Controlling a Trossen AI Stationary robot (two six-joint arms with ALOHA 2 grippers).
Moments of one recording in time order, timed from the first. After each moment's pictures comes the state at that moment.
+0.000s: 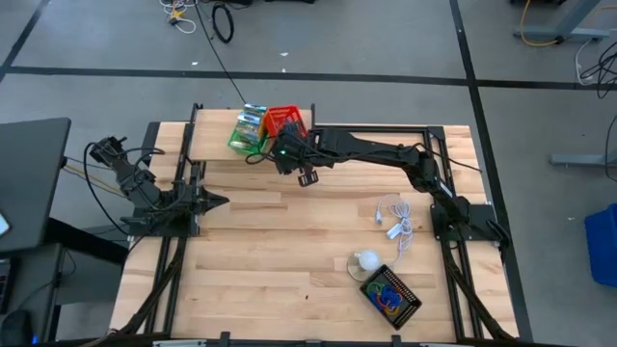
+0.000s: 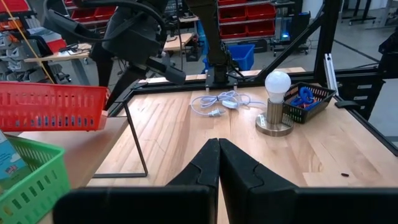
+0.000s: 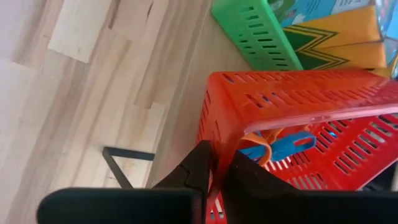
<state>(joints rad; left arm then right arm) -0.72 0.30 0.45 -0.35 -0.85 -0.03 -0.14 2.25 2.35 -1.12 0.41 -0.69</state>
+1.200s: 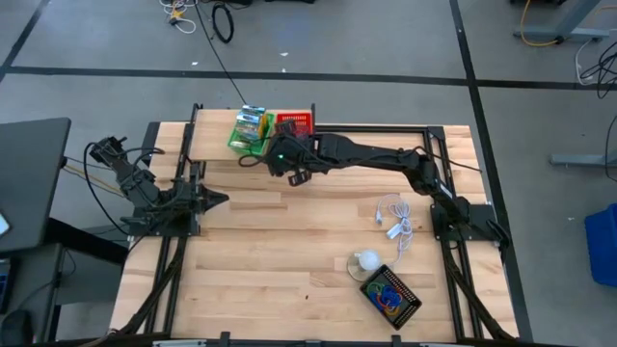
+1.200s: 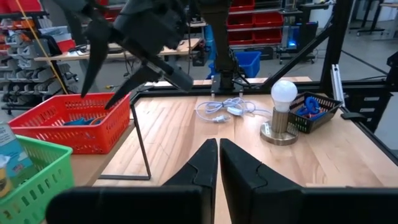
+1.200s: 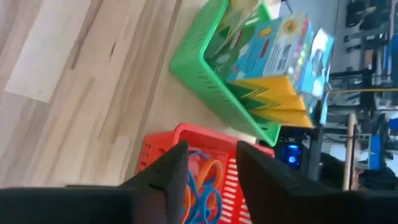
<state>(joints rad) -0.72 0.30 0.45 -0.32 -0.88 -0.04 -0.10 2.25 2.35 -0.95 0.50 -0.75</state>
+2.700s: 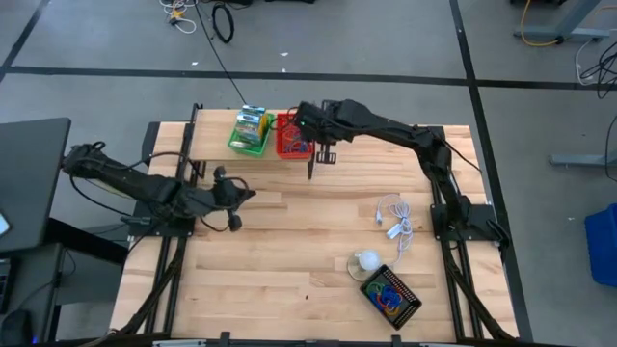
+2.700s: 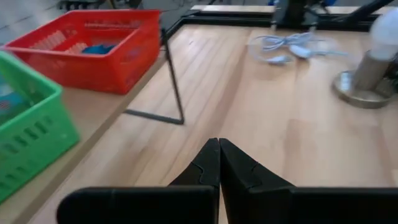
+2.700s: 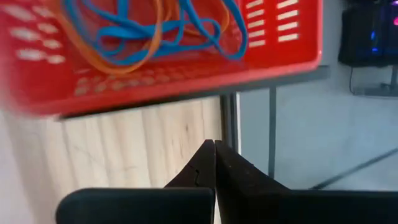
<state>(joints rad) -0.34 0.78 0.52 -0.24 -0.73 -0.22 -0.31 2.14 2.23 -1.32 0.39 -0.34</state>
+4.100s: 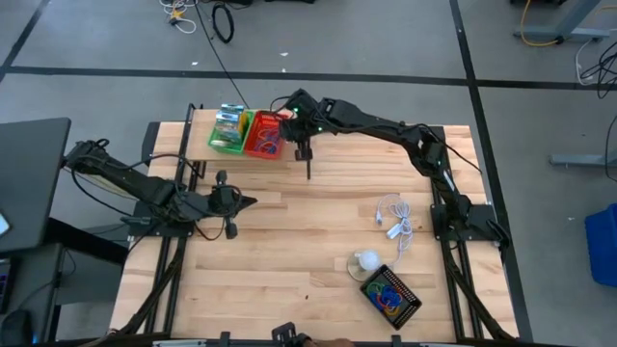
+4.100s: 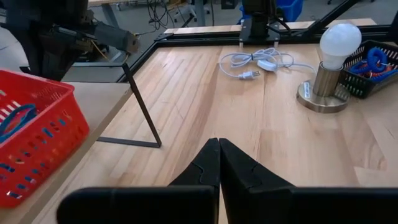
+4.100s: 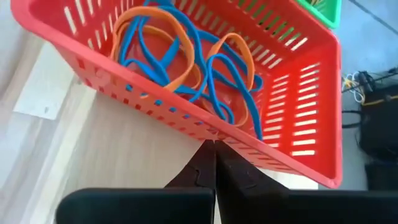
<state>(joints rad) -0.43 0.78 0.52 -0.16 -0.72 -0.13 -0.39 2.22 2.17 -0.78 -0.03 -0.69</state>
